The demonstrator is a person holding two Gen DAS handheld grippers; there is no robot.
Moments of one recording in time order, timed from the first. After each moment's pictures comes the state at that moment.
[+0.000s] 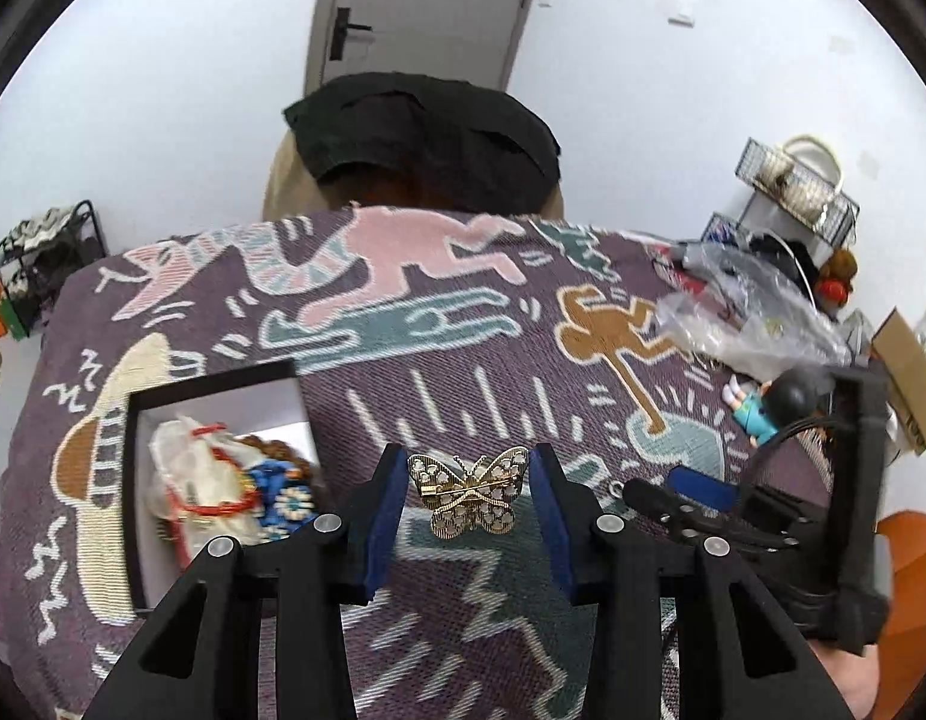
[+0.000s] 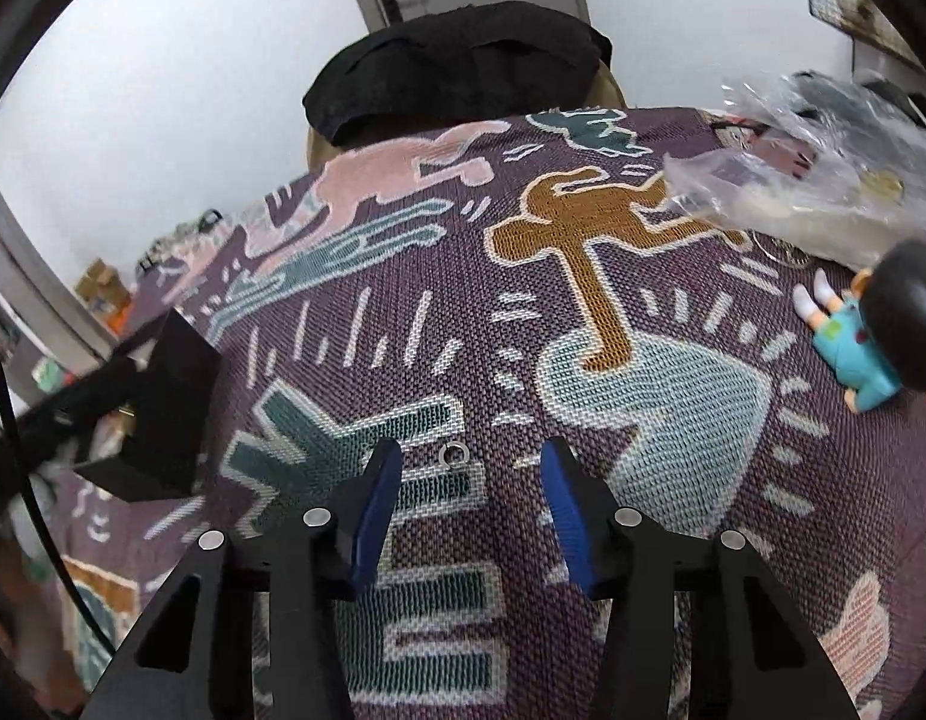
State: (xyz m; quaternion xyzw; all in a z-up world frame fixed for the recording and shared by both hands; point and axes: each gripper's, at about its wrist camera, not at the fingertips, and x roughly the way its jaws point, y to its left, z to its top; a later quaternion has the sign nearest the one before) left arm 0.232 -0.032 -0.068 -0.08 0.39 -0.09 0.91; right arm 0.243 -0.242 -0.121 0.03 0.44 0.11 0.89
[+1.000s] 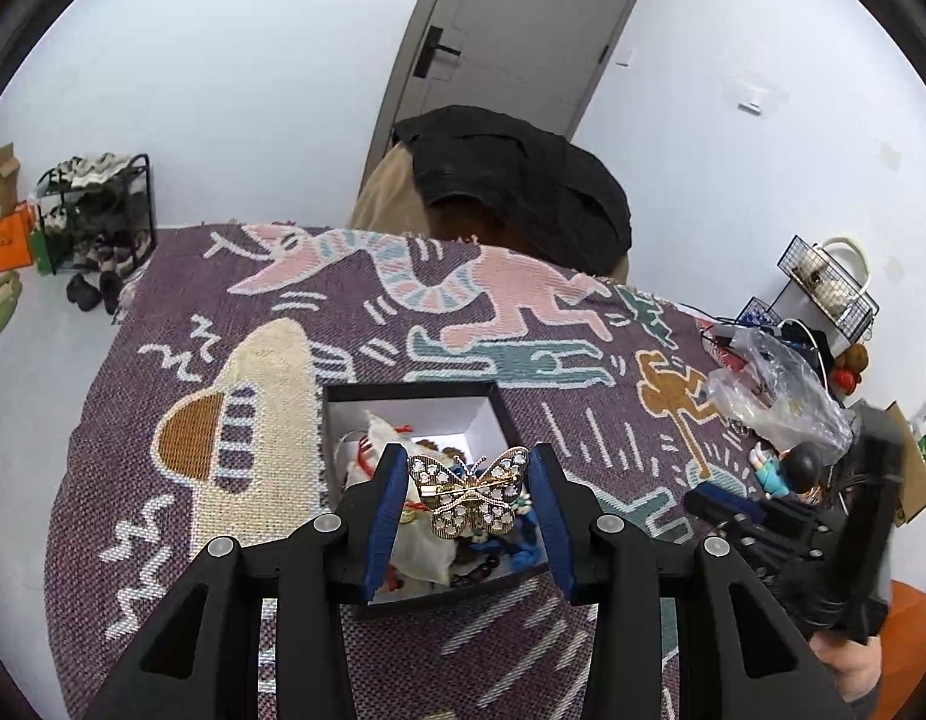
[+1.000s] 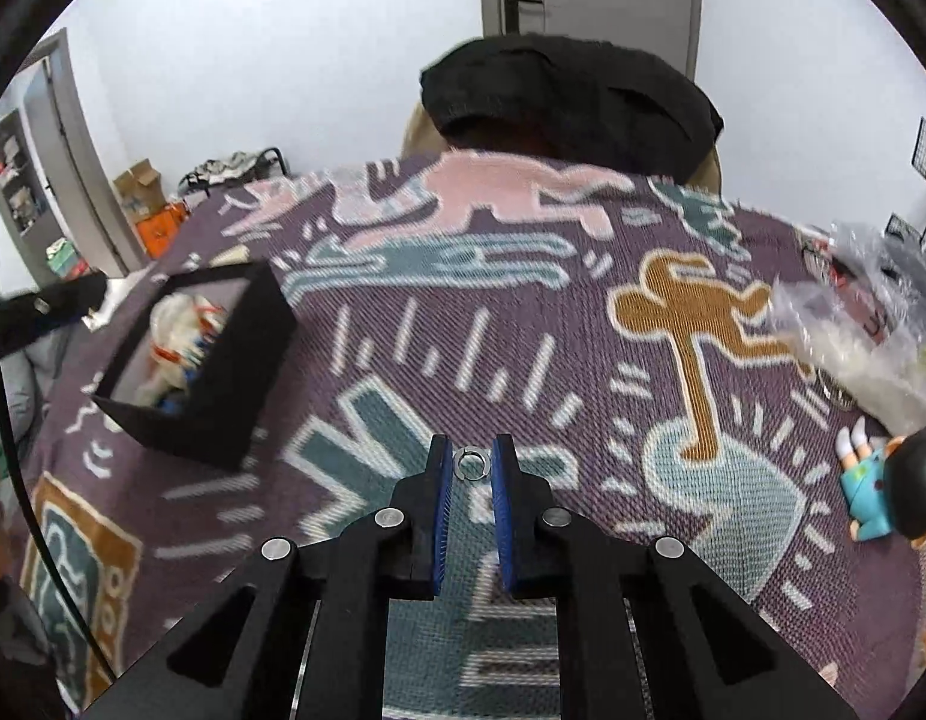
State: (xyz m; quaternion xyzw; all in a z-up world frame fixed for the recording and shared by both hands) left arm 0.210 0.073 -0.065 -0.16 0.37 -0.05 0.91; right arm 0.230 -0.177 -0.083 -0.08 0.40 0.19 0.89
